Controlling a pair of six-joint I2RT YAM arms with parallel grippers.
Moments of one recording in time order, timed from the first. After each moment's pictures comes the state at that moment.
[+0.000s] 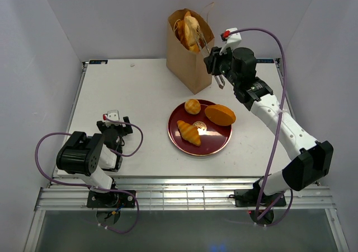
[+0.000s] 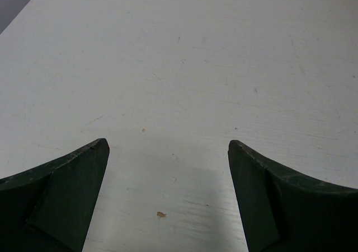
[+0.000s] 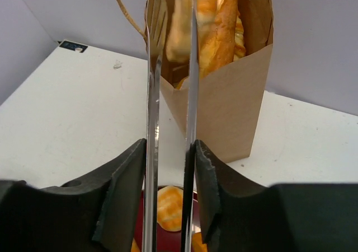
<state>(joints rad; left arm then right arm) -0.13 1.61 0.11 1.37 -0.30 -0.03 0.51 1.44 1.43 -0.09 0.04 0.11</state>
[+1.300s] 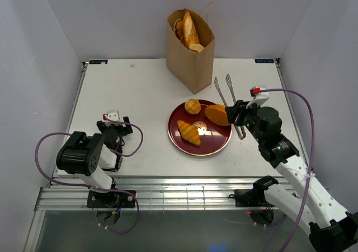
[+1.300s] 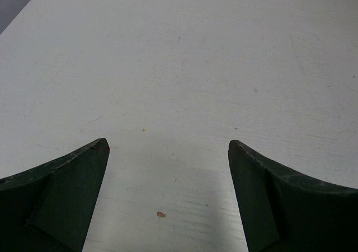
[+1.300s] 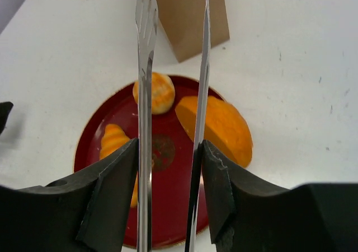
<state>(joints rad) -0.13 1.61 0.11 1.37 -0.30 -0.03 0.47 0.78 0.72 -0.13 0.09 0.24</state>
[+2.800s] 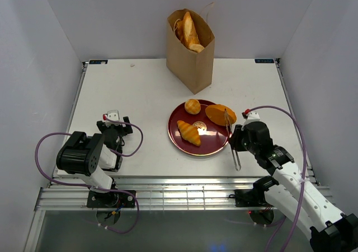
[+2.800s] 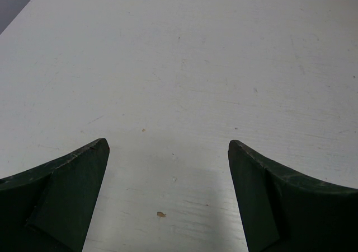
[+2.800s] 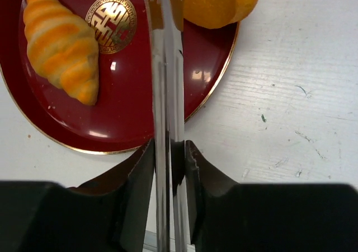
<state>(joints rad) -0.13 1.61 0.11 1.37 -0.30 -0.03 0.47 0.68 0.50 -0.47 0.06 0.36</state>
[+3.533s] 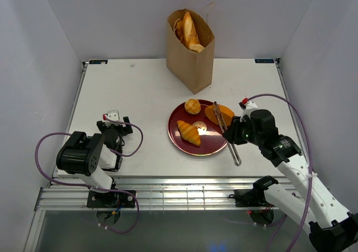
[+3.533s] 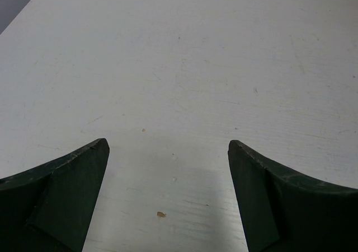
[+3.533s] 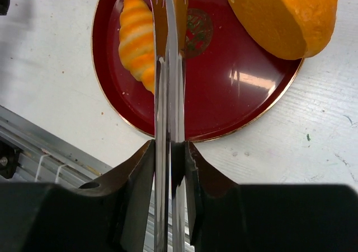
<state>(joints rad) -0.13 1.61 0.11 1.37 -0.30 -0.03 0.47 0.75 0.72 -0.58 -0.17 0.34</state>
